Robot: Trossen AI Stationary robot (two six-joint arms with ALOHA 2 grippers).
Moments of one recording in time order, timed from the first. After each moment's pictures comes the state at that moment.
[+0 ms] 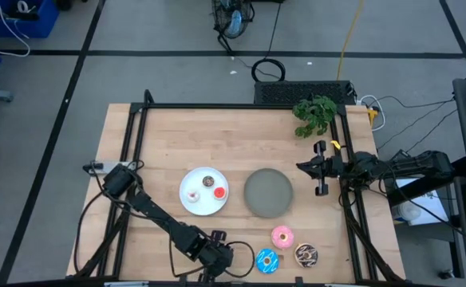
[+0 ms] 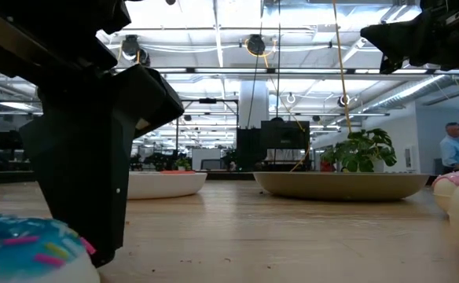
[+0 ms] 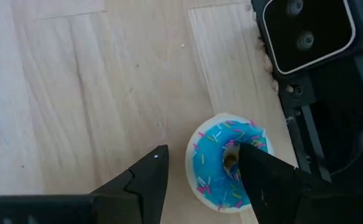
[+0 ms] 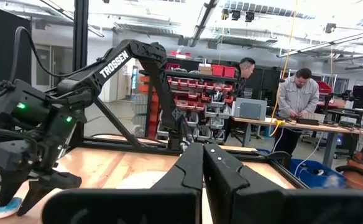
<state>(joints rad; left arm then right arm) -0.63 2.14 1.43 -0.33 0.01 -0.43 0.08 0.33 0.02 0.54 0.08 -0.12</state>
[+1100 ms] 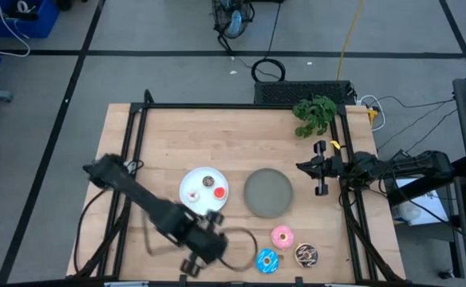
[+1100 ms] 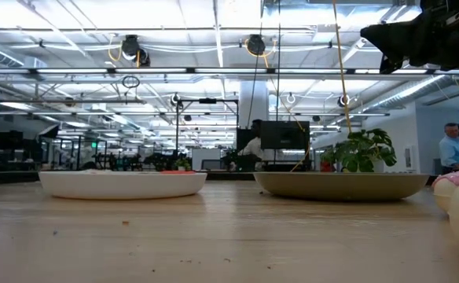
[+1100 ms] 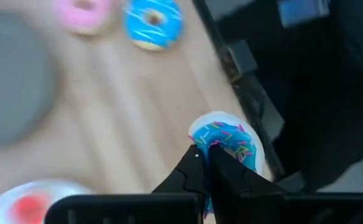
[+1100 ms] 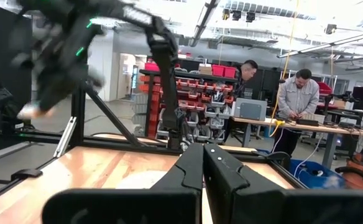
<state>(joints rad) -0.57 1.92 1.92 -1.11 0.00 -0.18 0.08 0.33 0.02 0.54 0.08 -0.12</state>
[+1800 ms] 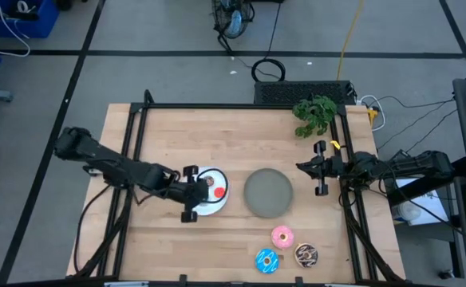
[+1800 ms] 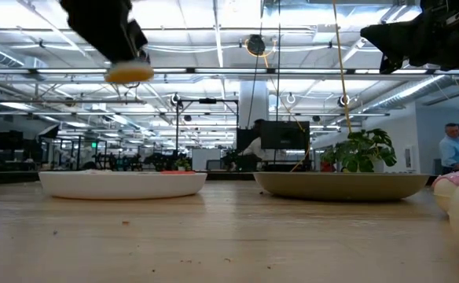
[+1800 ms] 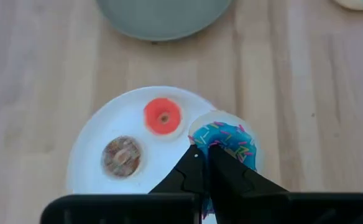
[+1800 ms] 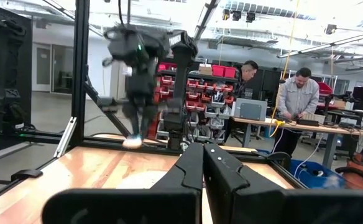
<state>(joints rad) -0.35 1.45 1.08 -0.65 -0.23 -0.28 0.08 0.33 0.02 0.54 0.08 -0.12</state>
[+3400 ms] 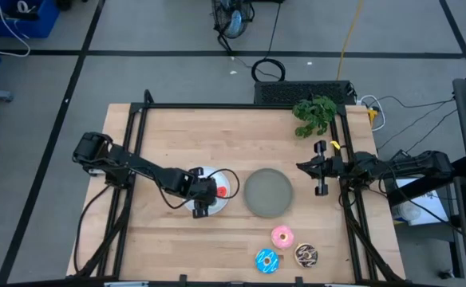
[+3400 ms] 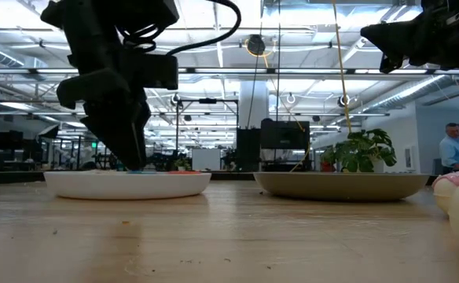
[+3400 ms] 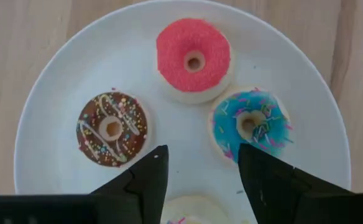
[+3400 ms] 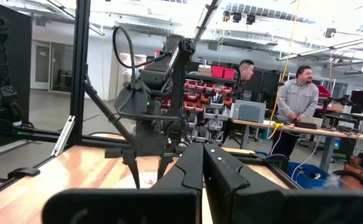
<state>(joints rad) -0.24 1.67 0.95 -0.49 -0.19 -0.35 0.08 0.33 0.01 0.55 0.08 -0.14</state>
